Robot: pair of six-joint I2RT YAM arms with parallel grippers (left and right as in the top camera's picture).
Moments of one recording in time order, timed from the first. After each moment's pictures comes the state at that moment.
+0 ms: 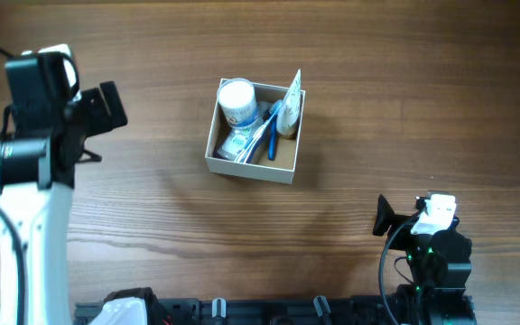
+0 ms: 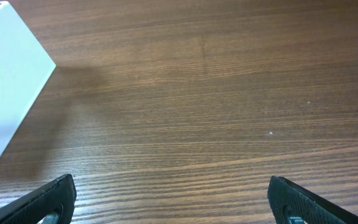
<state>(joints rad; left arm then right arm) 0.10 1.25 1.39 -0.97 -0.18 -0.13 -0.02 0.02 0.17 -0.65 0.02 0.10</state>
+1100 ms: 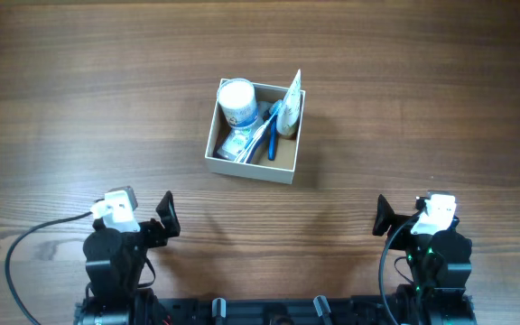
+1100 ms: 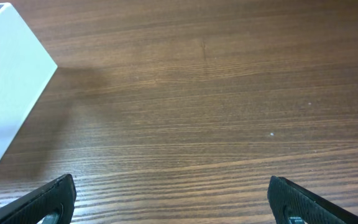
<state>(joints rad) 0.06 0.12 0.17 -0.54 0.09 -0.24 -0.02 0.02 0.16 -0.65 0.02 0.10</state>
